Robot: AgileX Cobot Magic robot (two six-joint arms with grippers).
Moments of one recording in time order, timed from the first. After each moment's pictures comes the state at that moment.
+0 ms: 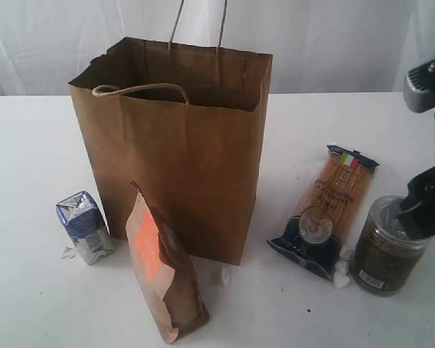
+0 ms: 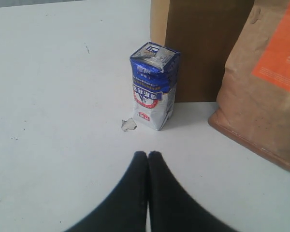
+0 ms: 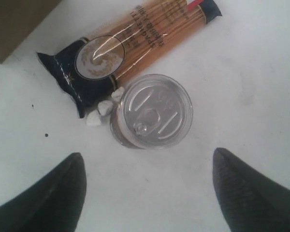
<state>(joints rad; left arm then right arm) -0.51 0.00 0.02 0.20 0.40 -0.29 0.56 0.97 -0.89 -0.34 1.07 0.21</state>
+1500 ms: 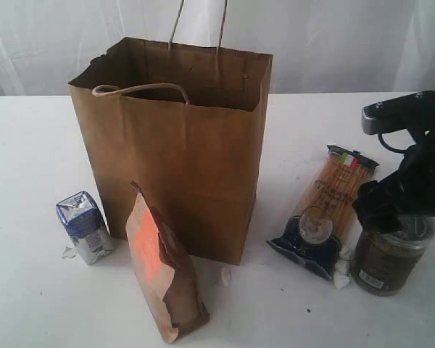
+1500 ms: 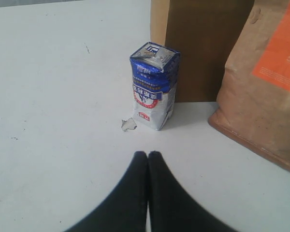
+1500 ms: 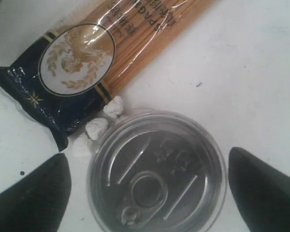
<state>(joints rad) -0.51 0.00 0.02 0.20 0.40 -0.29 0.24 1.35 -0.86 -0.09 0.78 -0.04</state>
